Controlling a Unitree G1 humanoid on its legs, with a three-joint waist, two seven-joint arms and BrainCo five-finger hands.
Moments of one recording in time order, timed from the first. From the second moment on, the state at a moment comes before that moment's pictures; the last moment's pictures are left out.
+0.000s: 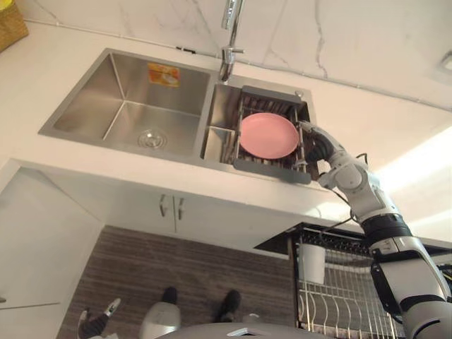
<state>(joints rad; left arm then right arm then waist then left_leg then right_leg) 0.29 0.13 0.31 0.84 -0.08 -0.13 0.21 -0.61 -0.64 0.14 0.57 -0.38 -0.20 0.10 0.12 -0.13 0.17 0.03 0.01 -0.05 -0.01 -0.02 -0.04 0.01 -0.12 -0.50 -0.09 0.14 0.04</state>
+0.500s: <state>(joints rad) 0.25 0.13 0.29 0.84 -0.07 -0.10 0.24 -0.56 -0.68 0.04 0.53 -0.47 -0.11 0.14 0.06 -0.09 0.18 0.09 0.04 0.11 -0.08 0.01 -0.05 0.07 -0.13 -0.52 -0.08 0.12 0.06</state>
